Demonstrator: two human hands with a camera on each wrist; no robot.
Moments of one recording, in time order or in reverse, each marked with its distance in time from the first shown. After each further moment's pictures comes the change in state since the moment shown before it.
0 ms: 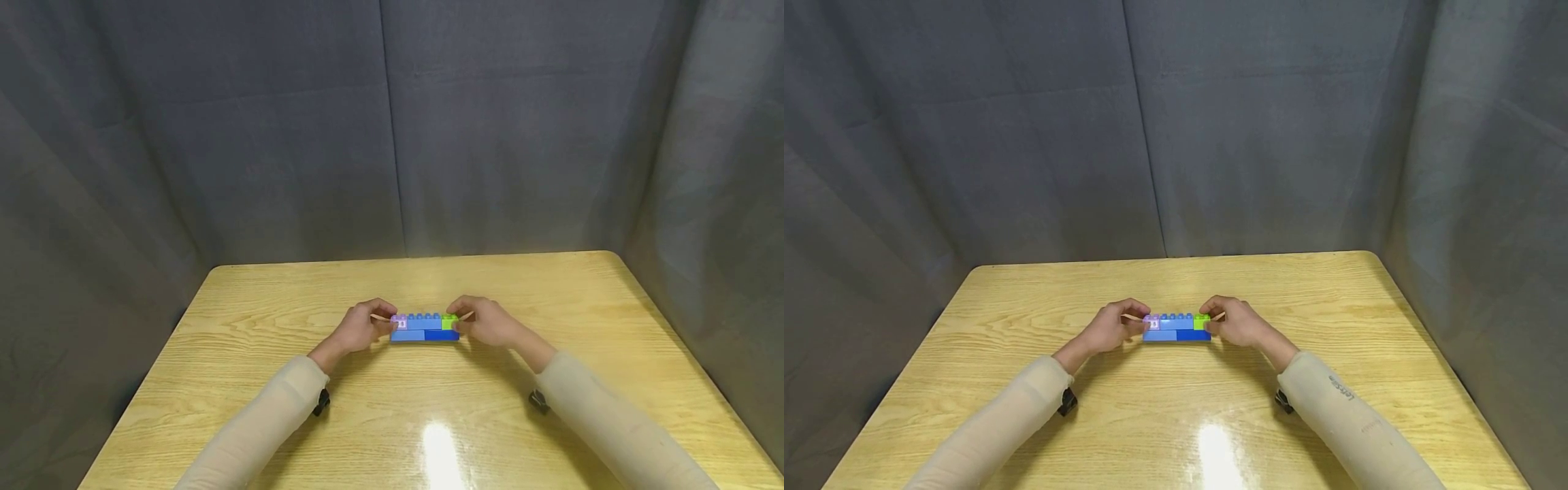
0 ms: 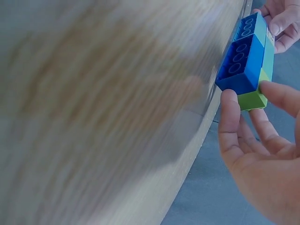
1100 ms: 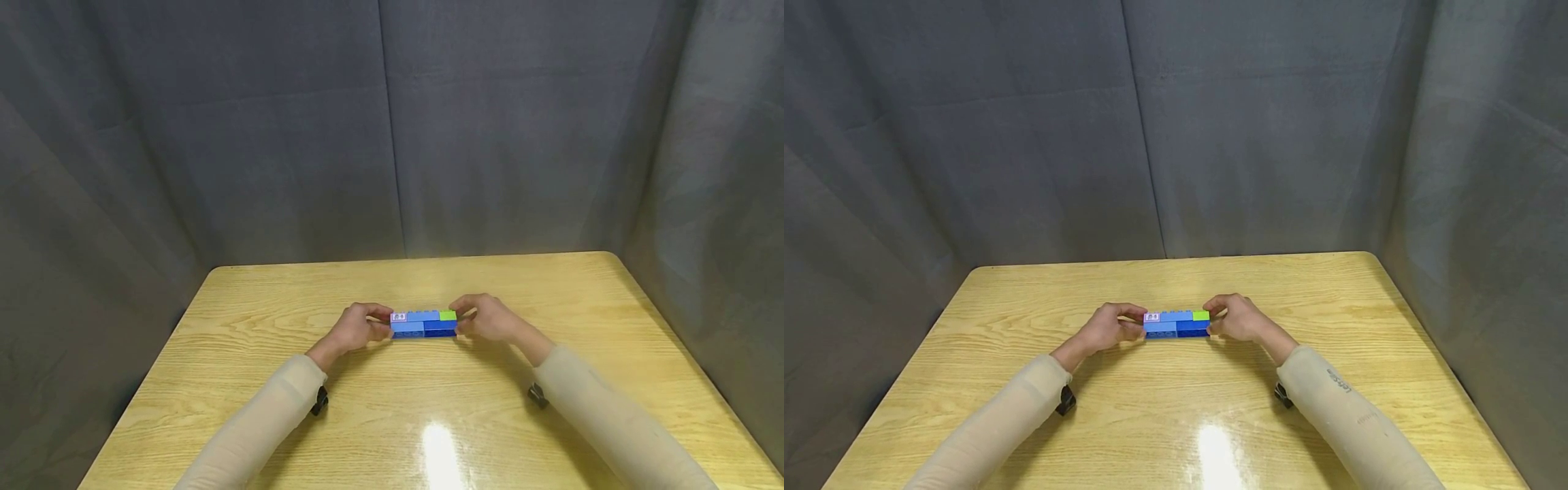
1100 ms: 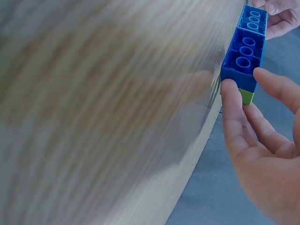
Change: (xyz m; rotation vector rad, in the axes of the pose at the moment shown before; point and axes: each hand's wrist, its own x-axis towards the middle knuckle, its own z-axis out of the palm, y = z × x) left_hand 0.001 -0.005 -0.004 -0.075 -0.014 -0.083; right_hand 0.009 0.007 -0.008 0.035 -0.035 0.087
